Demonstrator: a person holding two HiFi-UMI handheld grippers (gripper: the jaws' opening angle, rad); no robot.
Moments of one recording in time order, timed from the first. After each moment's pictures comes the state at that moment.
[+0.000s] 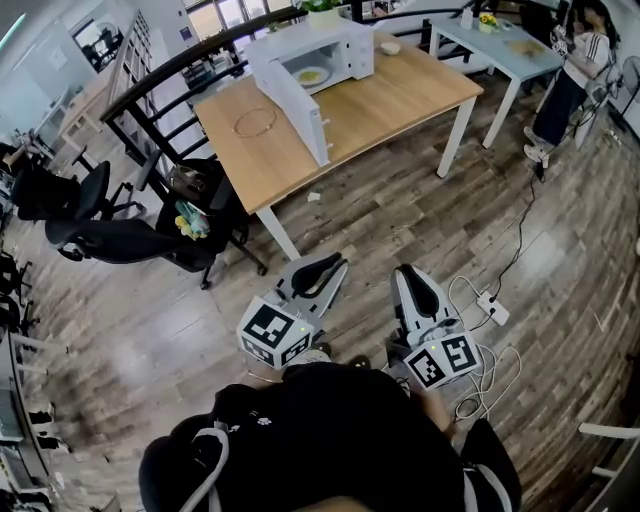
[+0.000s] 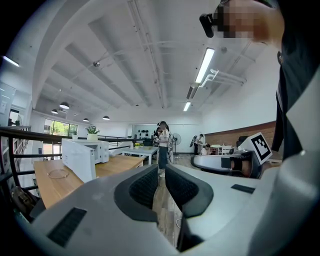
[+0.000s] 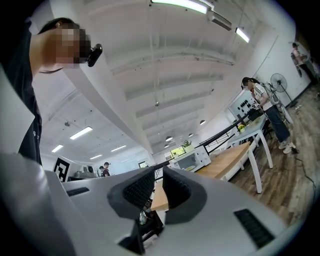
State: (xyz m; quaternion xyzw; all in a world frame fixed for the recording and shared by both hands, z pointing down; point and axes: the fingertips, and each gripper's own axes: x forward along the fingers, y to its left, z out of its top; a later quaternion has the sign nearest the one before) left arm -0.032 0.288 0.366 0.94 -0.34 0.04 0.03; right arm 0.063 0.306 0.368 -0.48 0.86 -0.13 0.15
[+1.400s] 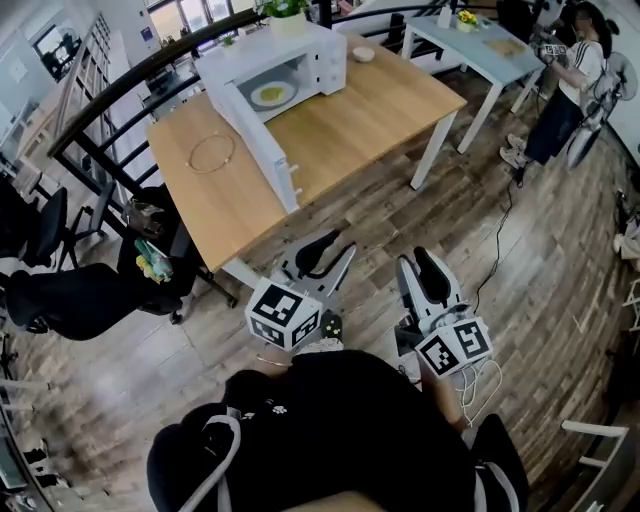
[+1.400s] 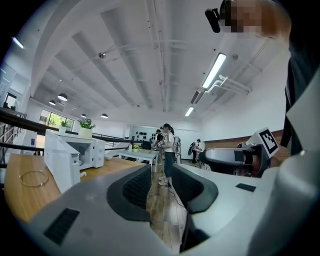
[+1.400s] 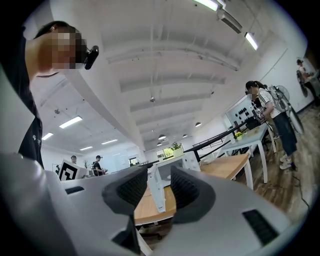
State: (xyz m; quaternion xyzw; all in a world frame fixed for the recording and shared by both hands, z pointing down) left arm 0.011 0.072 0.380 0.95 -0.32 0.00 0.06; right arm 0.108 0.114 0.358 -0.51 0.84 -0.11 0.11
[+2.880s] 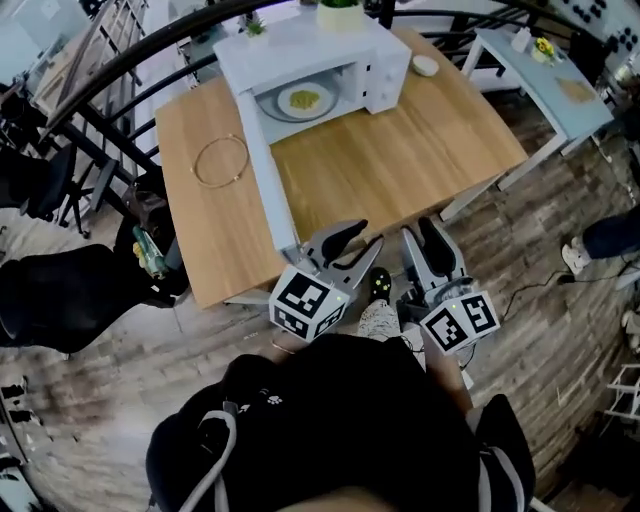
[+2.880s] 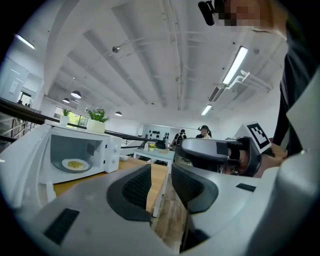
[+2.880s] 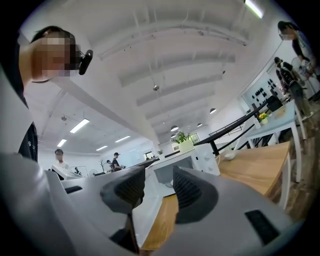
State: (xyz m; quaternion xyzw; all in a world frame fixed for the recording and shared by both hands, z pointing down) left arm 0.035 -0.160 0.405 0.92 -0.38 0.00 0.09; right arm 0.092 -0.167 0.369 -0.42 0.89 -0.15 0.10
